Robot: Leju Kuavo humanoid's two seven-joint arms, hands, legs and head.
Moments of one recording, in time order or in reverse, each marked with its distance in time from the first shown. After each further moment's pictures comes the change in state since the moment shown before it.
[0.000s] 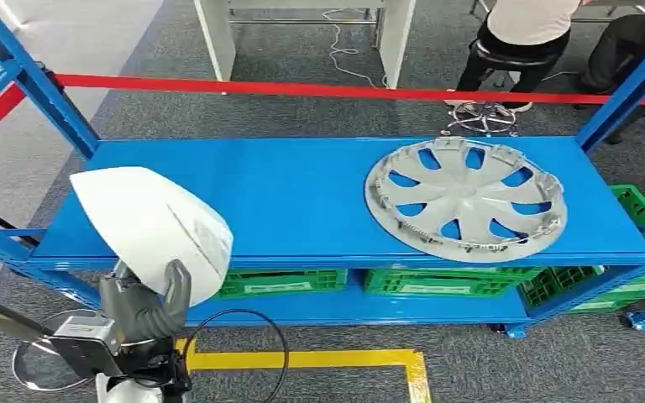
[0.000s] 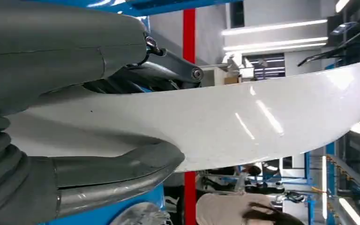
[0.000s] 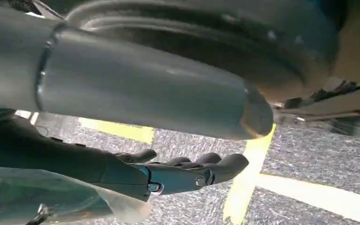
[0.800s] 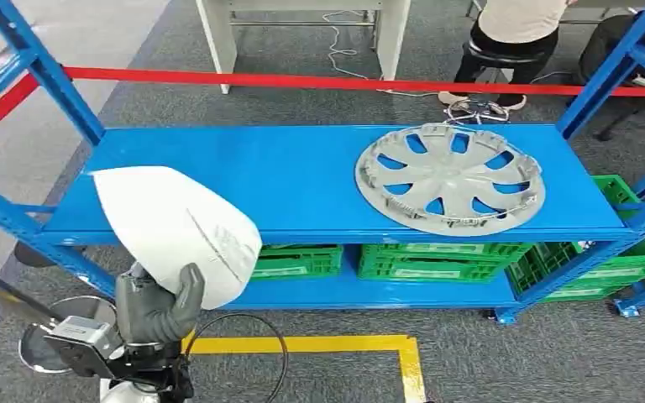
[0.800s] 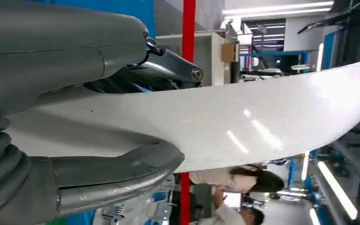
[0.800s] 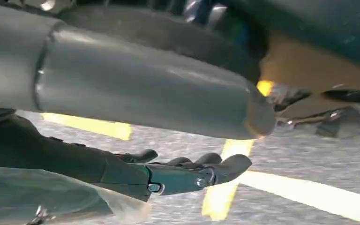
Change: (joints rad) left arm 0.002 -0.020 -0.006 -0.018 0.061 -0.156 0.001; right arm -0.014 0.011 -0.012 0.002 0.008 -0.022 -0.116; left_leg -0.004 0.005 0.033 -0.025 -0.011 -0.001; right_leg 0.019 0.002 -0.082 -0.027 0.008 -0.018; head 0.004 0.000
